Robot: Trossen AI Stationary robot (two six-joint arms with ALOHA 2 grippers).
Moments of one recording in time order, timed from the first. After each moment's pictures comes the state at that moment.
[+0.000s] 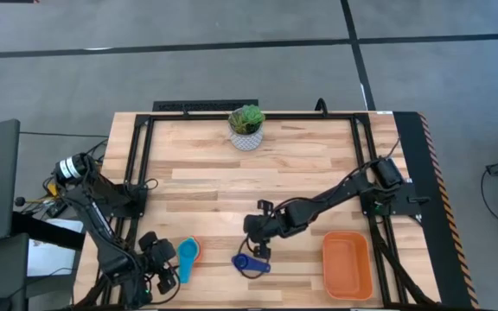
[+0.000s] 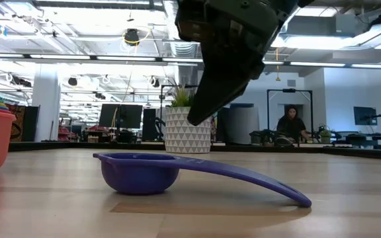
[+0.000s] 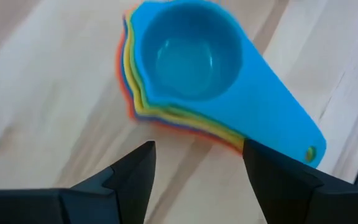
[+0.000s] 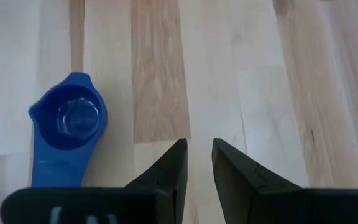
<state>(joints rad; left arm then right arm) -1.09 1.57 0.98 -0.74 -0.53 -1.61 0.34 1.96 1.35 -0.36 0.19 0.39</state>
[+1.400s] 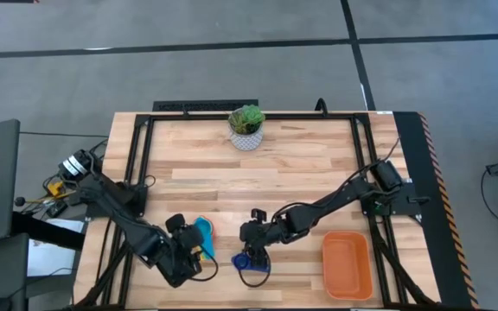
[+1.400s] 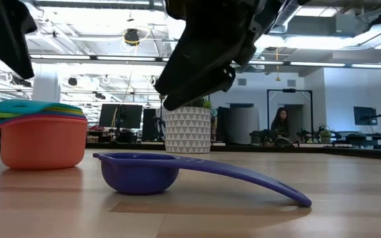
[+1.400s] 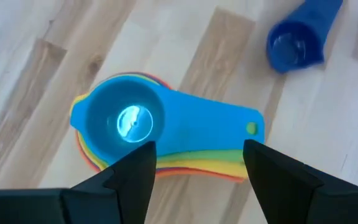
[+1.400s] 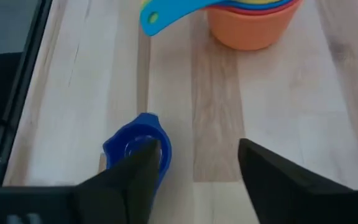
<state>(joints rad) -0.78 1.57 1.10 -0.74 -0.53 -1.11 0.38 1.98 1.35 -0.18 0.13 0.39</state>
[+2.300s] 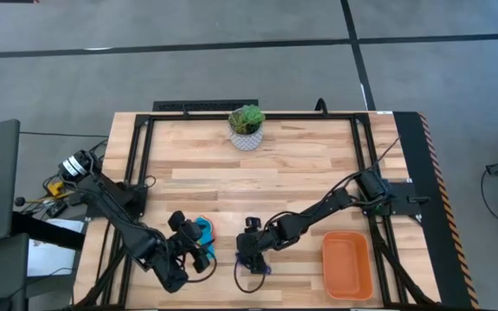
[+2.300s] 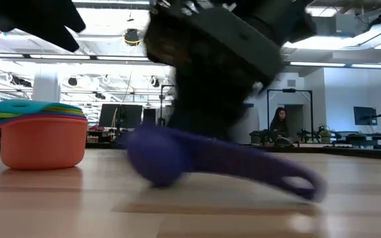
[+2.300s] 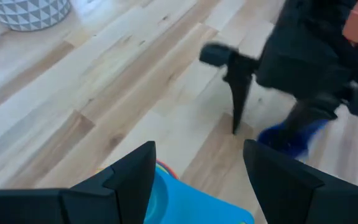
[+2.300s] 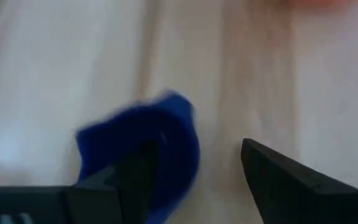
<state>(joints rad) -0.80 1.57 1.10 -0.64 -0.90 -1.19 0.38 2.14 1.38 -0.10 0.08 0.29</state>
